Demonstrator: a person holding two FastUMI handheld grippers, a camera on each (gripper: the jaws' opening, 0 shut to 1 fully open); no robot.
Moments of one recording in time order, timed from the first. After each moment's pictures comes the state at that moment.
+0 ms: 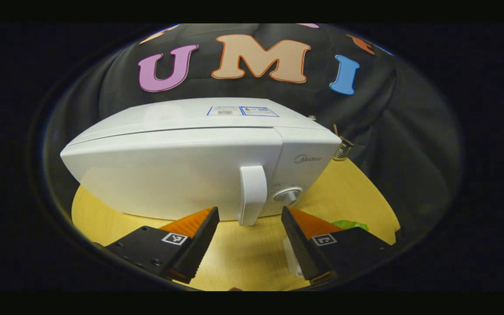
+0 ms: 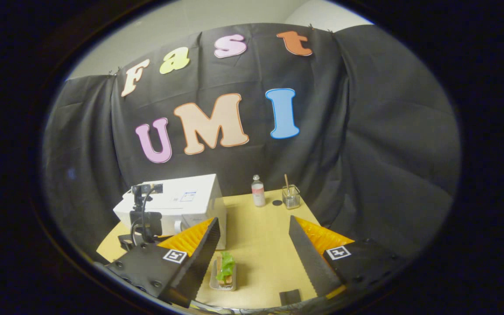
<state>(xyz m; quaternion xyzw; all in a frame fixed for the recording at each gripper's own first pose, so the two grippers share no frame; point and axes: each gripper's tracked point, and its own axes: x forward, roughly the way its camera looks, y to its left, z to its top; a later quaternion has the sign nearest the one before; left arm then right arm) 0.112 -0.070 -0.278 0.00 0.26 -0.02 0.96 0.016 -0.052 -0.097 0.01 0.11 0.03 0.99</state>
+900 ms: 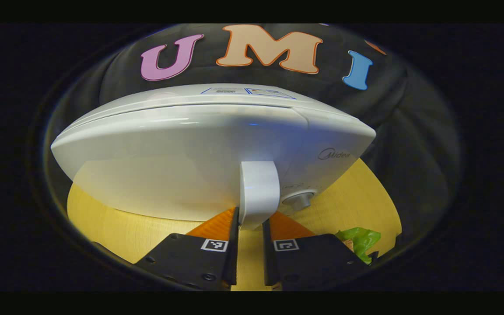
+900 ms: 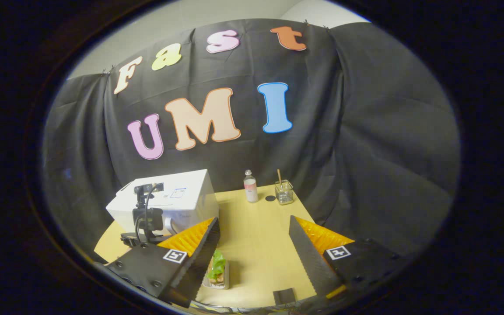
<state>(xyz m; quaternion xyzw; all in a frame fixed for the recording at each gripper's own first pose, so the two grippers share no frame) 0.128 -0.068 -0.301 -0.01 0.29 0.00 0.96 0.023 -0.069 -0.111 0.01 0.13 0.02 0.99</state>
